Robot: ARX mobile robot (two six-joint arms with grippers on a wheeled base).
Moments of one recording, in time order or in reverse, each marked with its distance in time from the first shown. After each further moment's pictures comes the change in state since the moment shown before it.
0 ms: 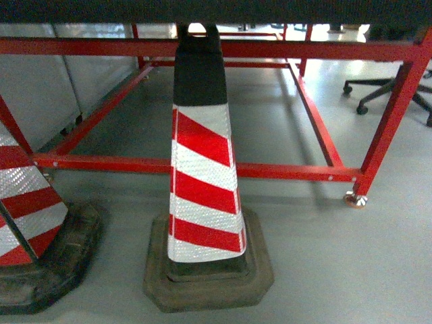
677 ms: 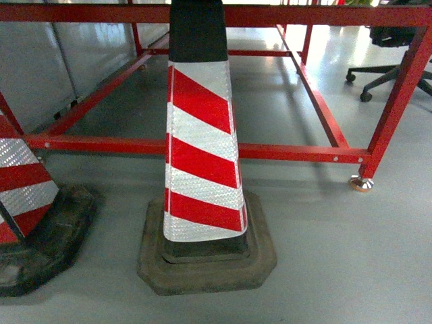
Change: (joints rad) left arm 0.000 0.000 0.000 0.000 0.001 -0.003; right arm 0.000 0.000 0.000 0.000 0.002 0.001
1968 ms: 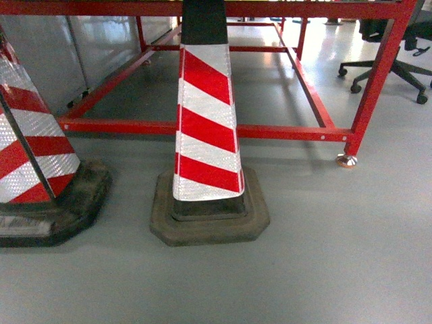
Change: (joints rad) left arm 0.000 0.000 0.000 -0.002 -0.002 0.000; right arm 0.000 0.000 0.000 0.003 0.000 0.000
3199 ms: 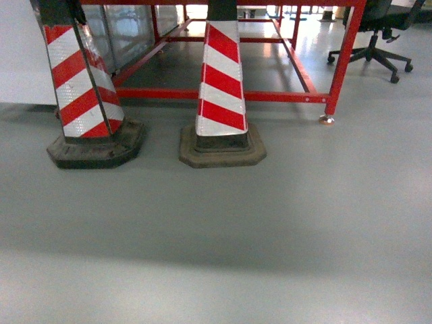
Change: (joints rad) left arm 0.000 0.000 0.000 0.002 -0.001 0.000; right arm 0.000 0.000 0.000 -0.002 -0.003 0.000
